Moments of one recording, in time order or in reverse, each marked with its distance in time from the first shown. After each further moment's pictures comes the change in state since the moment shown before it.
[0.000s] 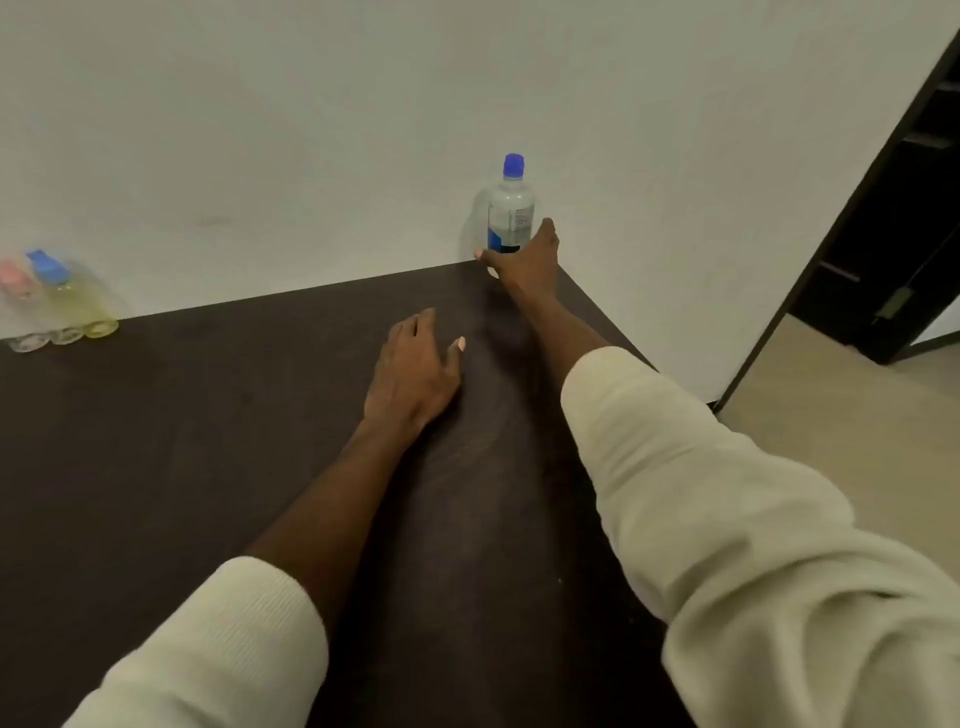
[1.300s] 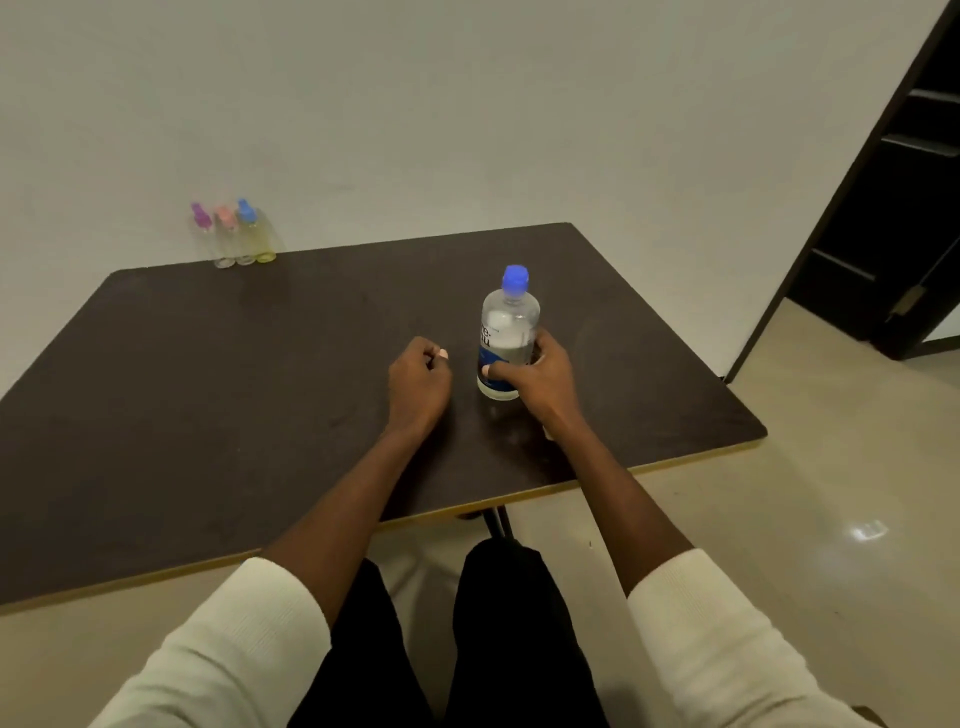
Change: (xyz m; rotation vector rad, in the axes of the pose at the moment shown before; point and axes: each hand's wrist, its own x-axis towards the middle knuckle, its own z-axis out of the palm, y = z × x) left_hand -0.226 -0.017 -0.059 -0.392 0.252 -0.200; right_hand -0.362 -0.002 -0.097 0.215 -0.263 -0.038
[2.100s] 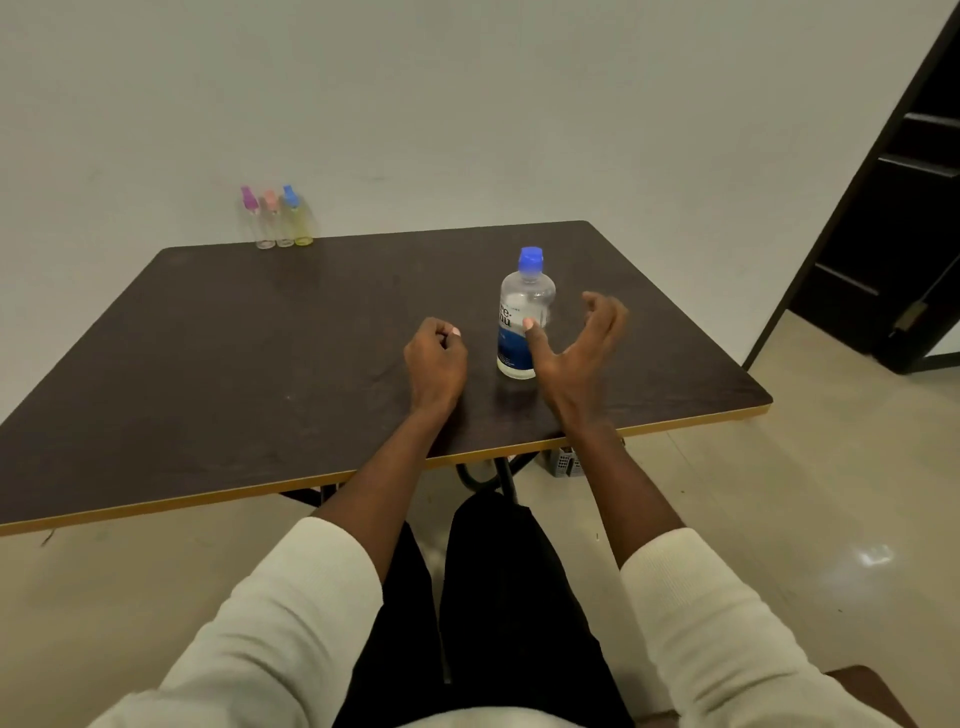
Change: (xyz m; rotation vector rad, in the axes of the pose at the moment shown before) left_hand -0.036 -0.005 -0.023 -0.114 0.159 0.017; right_hand -0.051 -0.005 0.005 -0.345 0.464 -0.534
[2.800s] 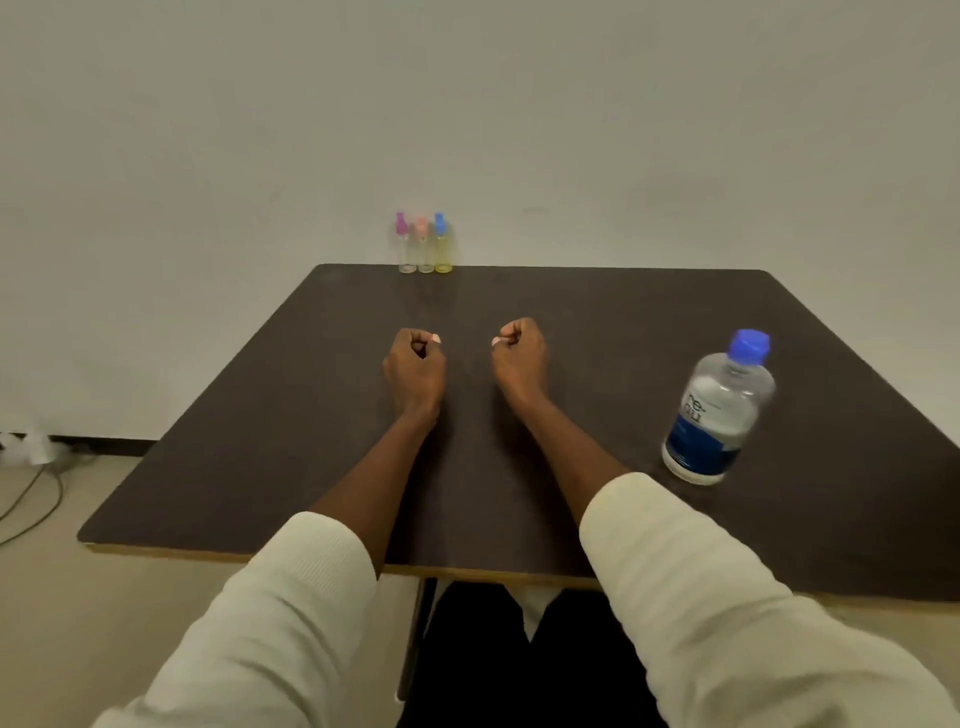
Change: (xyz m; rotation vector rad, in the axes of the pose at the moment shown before) left_hand 0.134 -0.085 -0.126 -0.003 0.377 -0.200; right_hand 0.008 -0.097 0.254 0.288 -0.521 0.393
